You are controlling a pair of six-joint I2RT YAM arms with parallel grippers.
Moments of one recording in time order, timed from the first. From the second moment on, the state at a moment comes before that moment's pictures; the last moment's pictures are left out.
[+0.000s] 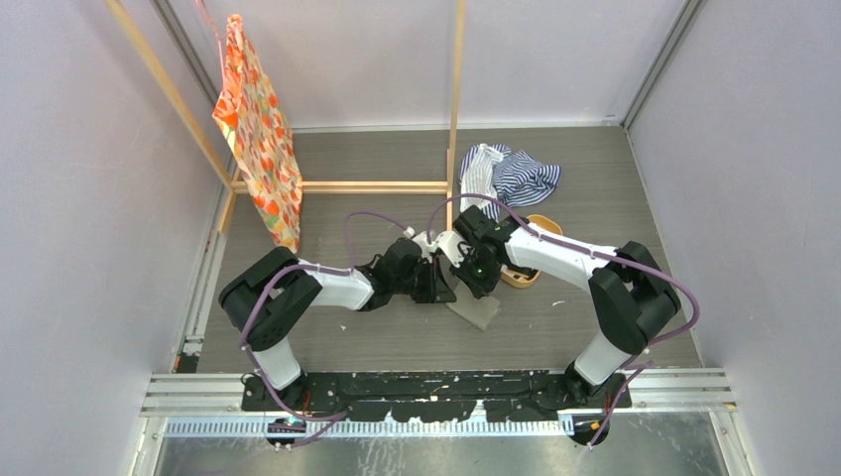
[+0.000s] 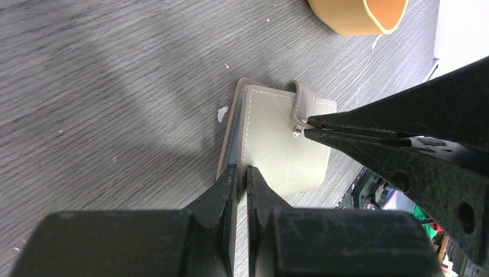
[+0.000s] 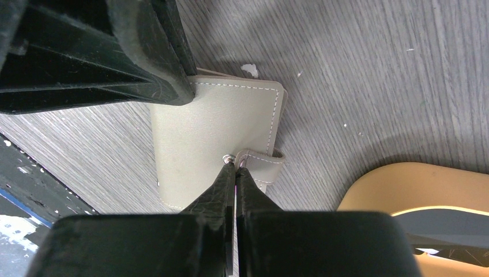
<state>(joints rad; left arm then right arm) -0.84 1.72 0.70 0.38 0.29 -0.81 0.71 1.63 1.05 -0.74 -0.18 -0.33</state>
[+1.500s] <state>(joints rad) -0.84 1.71 0.67 0.40 0.29 -0.78 0.51 1.69 1.10 -0.86 -0.65 -0.38</state>
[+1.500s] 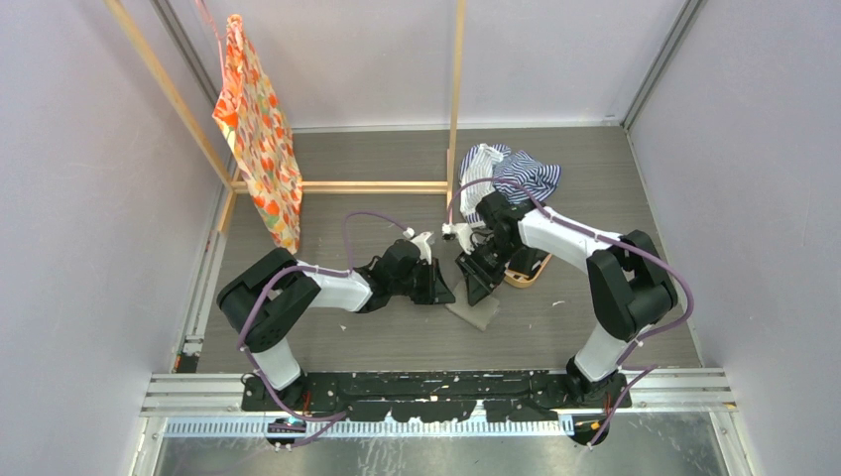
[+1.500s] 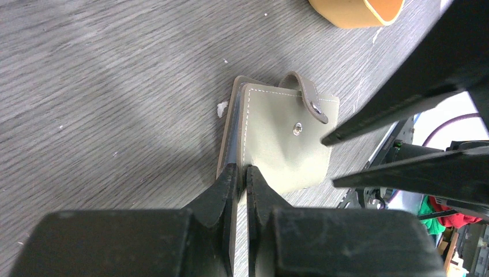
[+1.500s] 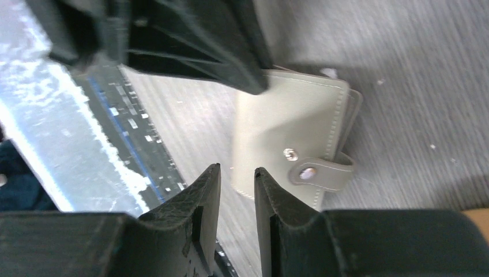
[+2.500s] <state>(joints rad) -0.87 1.38 0.49 0.54 0.15 -0.97 0.31 1.80 1.09 -0.80 -0.63 -0.22</state>
